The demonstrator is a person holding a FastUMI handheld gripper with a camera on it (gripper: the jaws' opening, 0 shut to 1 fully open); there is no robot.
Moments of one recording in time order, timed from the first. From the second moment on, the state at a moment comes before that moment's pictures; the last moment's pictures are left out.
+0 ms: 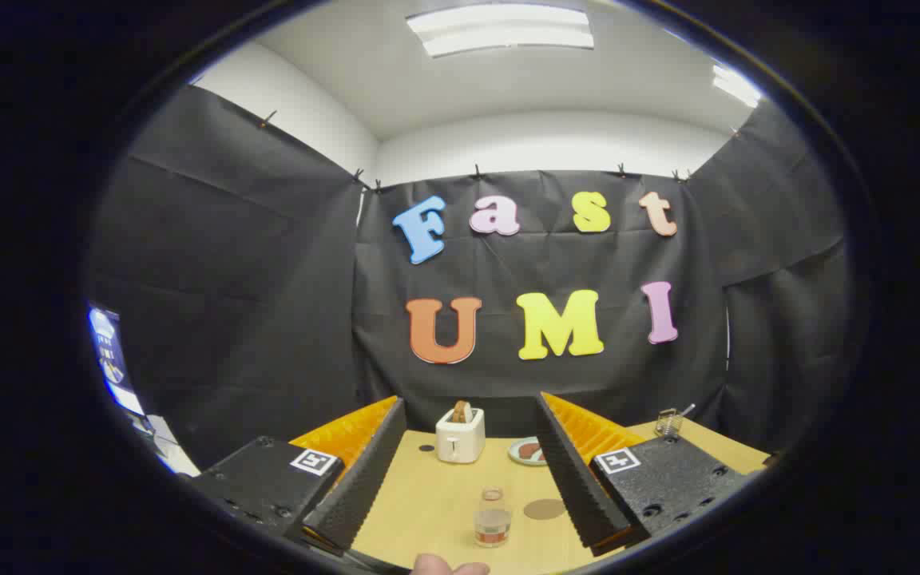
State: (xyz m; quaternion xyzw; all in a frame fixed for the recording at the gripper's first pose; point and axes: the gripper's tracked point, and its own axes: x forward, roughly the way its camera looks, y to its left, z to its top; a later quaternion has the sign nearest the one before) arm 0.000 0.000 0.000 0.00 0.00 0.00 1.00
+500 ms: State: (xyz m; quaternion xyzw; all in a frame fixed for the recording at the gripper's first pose) arm 0.000 -0.003 -0.002 0.01 0.00 0.00 1.00
